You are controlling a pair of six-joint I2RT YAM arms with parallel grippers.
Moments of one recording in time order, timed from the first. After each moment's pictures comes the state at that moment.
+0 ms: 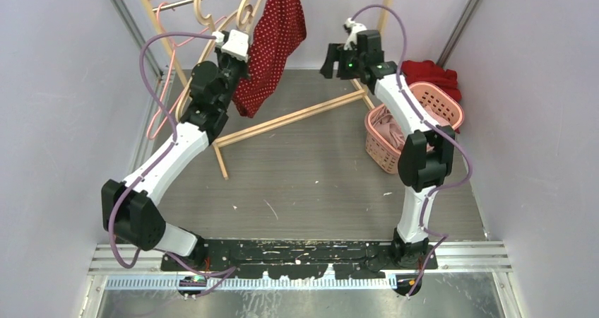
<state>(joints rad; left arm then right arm) -0.42 1.46 1.28 0.45 -0.12 0.29 0.24 1.97 1.87 -0.38 -0.23 0.22</state>
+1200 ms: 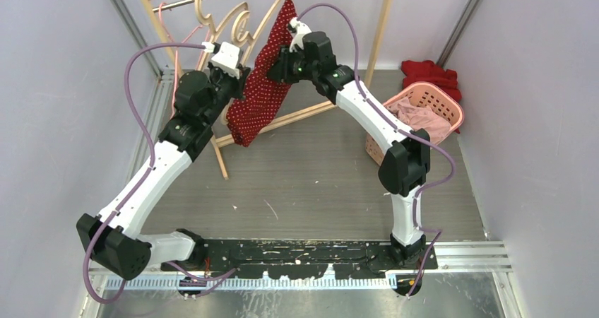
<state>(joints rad) -0.45 1.24 1.25 0.04 -0.03 0.15 0.57 2.01 2.01 -0.30 -0.28 0.40</state>
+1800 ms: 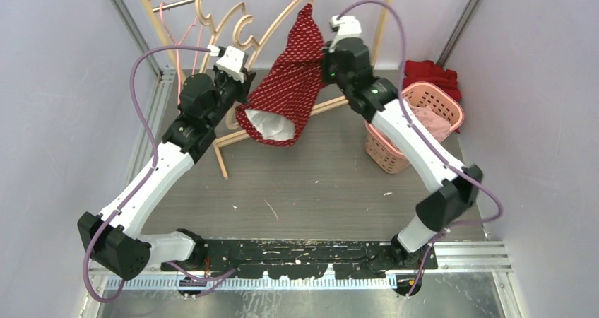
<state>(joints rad) -0.46 1.24 1.23 0.04 -0.02 0.14 0.57 1.65 1.74 -0.39 0.24 0.24</state>
